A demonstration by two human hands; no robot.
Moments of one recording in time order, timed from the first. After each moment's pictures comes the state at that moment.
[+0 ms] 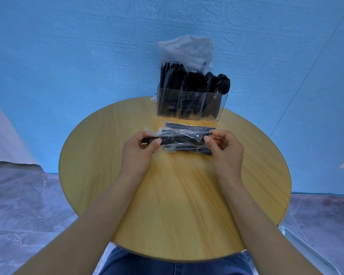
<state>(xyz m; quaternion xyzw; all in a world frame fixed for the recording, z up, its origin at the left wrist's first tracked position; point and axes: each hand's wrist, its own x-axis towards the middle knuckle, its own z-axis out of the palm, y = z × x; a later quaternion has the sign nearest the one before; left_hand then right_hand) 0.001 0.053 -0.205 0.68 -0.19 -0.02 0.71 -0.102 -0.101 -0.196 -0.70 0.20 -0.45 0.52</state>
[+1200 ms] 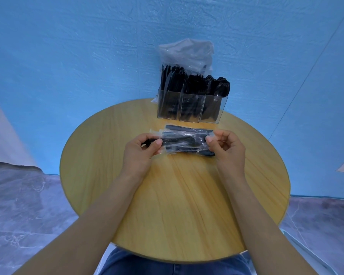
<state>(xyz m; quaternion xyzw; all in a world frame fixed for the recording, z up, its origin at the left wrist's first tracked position) 0.001 0.052 -0.204 0.65 -0.19 -0.06 0.73 -0.104 -0.110 -0.195 -0.67 0.19 -0.43 0.57</state>
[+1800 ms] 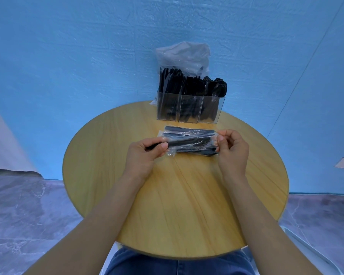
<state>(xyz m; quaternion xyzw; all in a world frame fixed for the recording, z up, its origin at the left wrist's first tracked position) -0.005 0.053 -0.199 0.62 -0.20 -0.11 0.75 -0.102 -0.113 -0.197 -0.68 0.23 -0.49 0.49</state>
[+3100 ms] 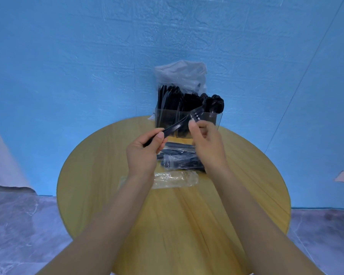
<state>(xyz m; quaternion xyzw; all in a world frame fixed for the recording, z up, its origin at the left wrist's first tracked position) -0.005 0.029 -0.157 0.51 -0.13 -0.06 0.85 -0.063 -0.088 -0.141 -0.76 0.21 -0.35 0.50</state>
